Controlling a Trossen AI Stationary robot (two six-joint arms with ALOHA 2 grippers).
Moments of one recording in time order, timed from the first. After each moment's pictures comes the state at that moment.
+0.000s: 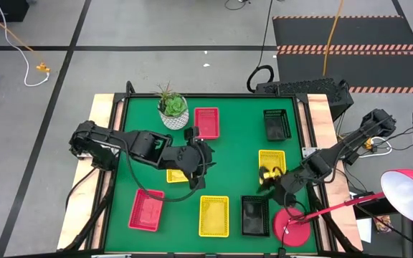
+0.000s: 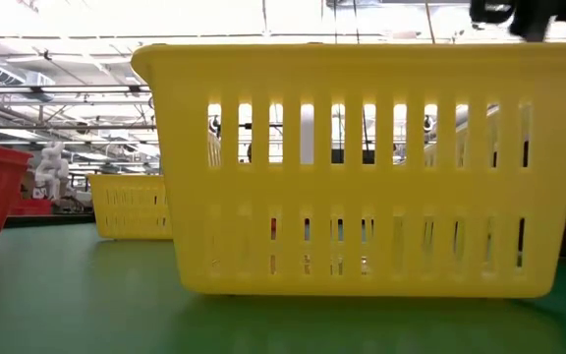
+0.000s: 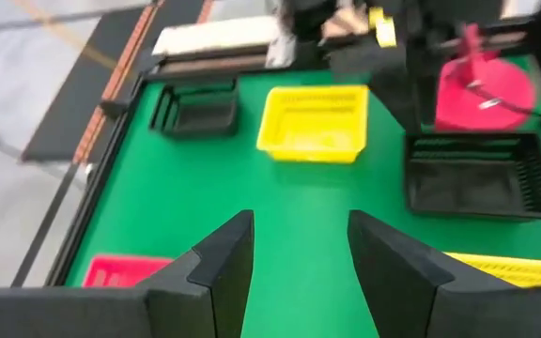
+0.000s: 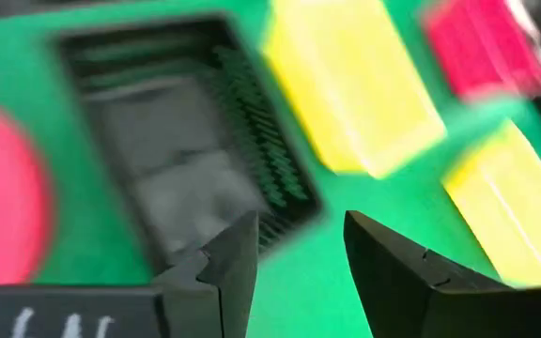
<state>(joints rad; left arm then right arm) -0.29 1.75 1.96 -0.95 -0.44 -0.13 0.56 1.01 0.66 -0.40 0.10 -0.52</state>
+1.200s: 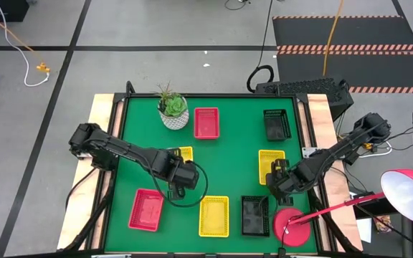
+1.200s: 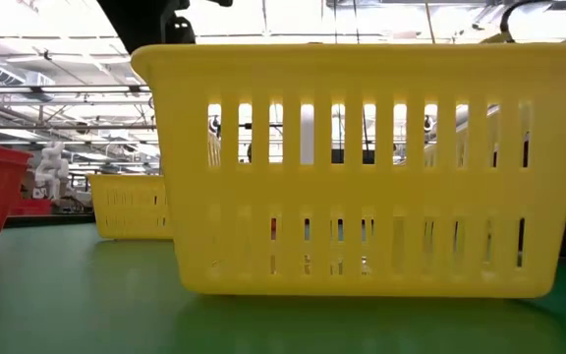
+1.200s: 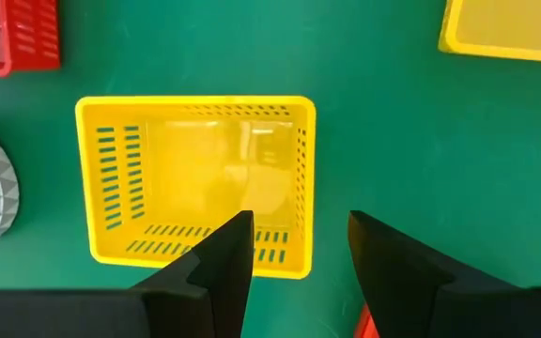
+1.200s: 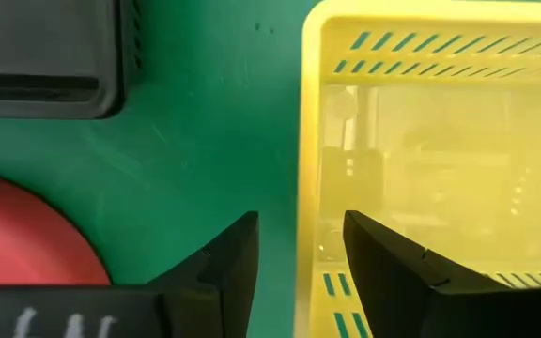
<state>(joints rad) -0.31 1.75 1.55 -1.22 -0.16 -0.39 0.55 1.22 0.66 -0.86 0.07 0.58</state>
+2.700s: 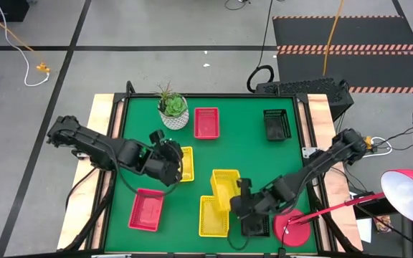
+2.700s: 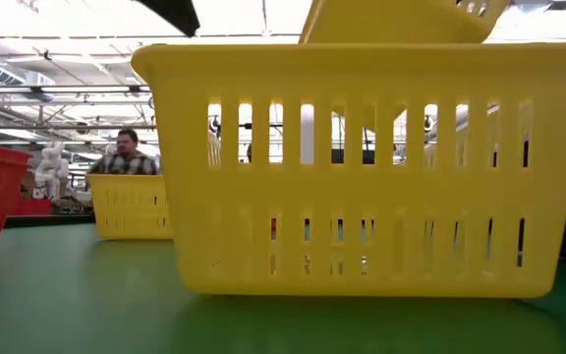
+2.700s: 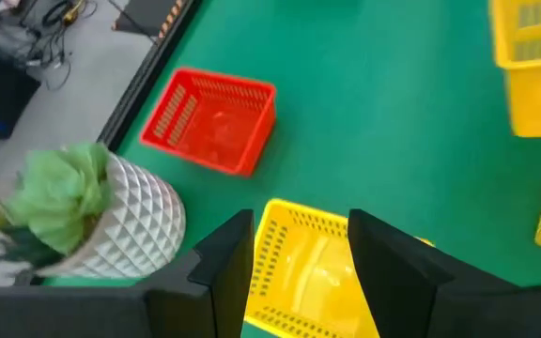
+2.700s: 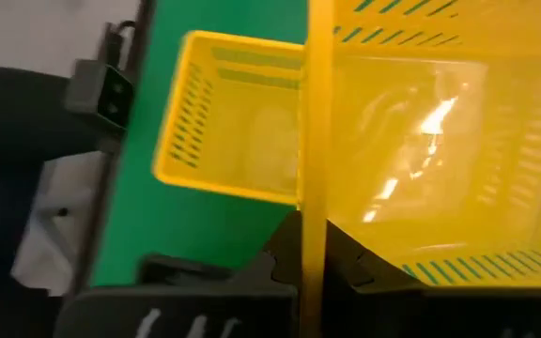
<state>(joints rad) -0.36 1.48 1.44 -1.09 -0.65 -0.55 0.57 1.65 1.37 -0.74 0.15 0.42</state>
